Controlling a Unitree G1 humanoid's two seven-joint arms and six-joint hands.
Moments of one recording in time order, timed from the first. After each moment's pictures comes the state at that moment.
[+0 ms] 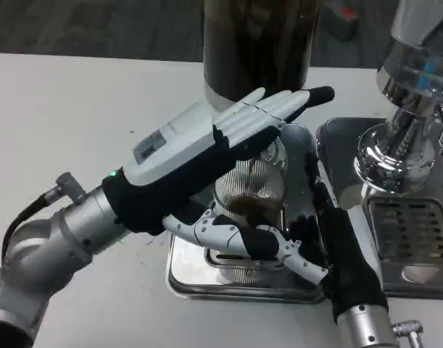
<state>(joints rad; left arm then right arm) -0.41 0.45 -0.18 0.49 0.21 -1.13 -0.34 0.16 0.02 0.23 0.05 -0.31 -0.17 -0.17</state>
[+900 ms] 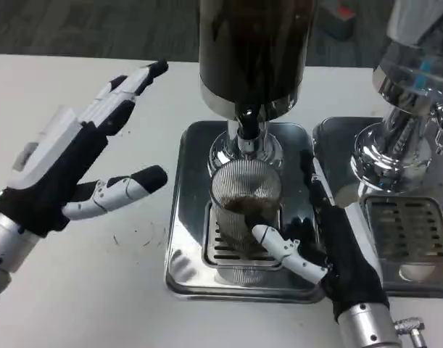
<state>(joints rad) -0.26 0.55 0.05 0.64 0.29 -1.05 -0.10 0.16 0.00 0.24 0.02 -0.30 -0.17 -0.15</state>
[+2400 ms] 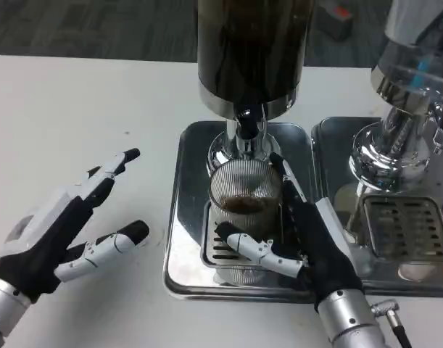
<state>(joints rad) -0.15 0.57 -0.02 0.82 0.36 -1.02 0.00 0.04 0.01 0.25 0.17 -0.27 -0.16 -0.08</state>
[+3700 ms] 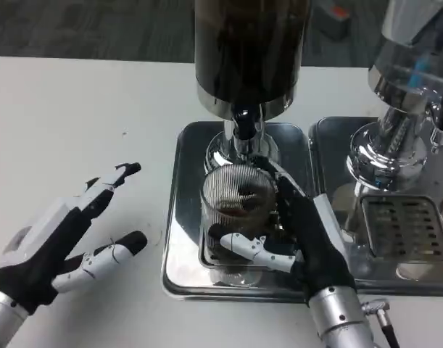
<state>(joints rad) -0.11 0.58 -0.03 0.81 0.36 -1.02 0.00 0.01 0.05 0.25 0.23 -0.28 -0.20 -0.15</state>
